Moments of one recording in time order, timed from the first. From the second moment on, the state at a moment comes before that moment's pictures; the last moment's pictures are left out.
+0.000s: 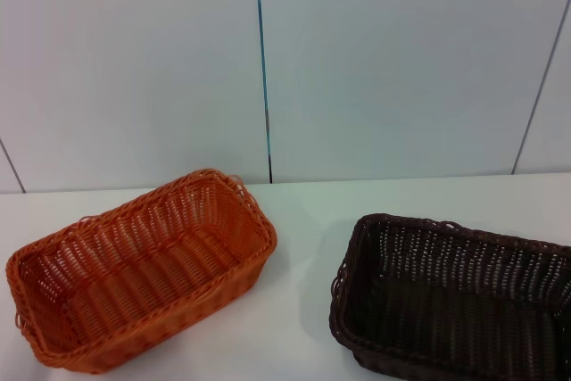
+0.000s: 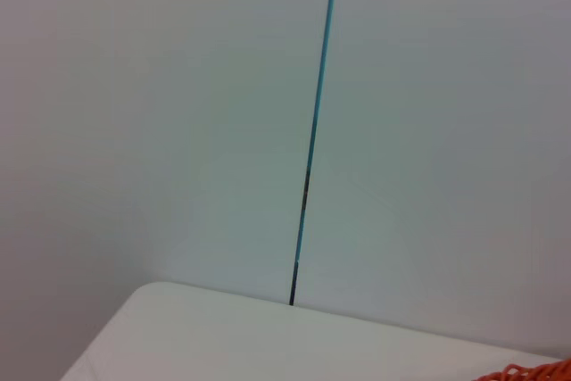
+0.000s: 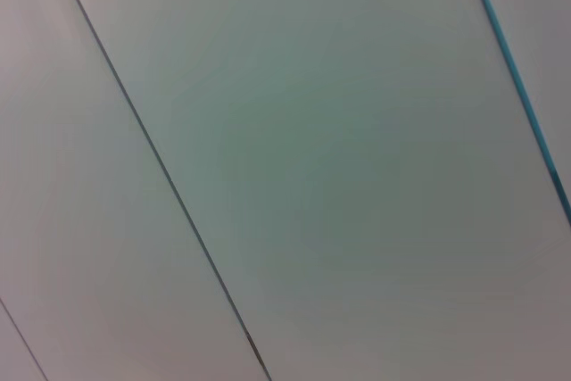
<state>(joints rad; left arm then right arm) 0.28 -2.16 -1.65 -1.53 2.14 -0.20 0.68 -0.05 2.08 2.38 1.36 -1.45 1.40 1.96</state>
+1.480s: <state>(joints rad) -0.12 -2.16 -2.13 -1.61 2.54 -1.01 0.42 0.11 2.08 2.30 1.92 -2.27 1.42 2.41</state>
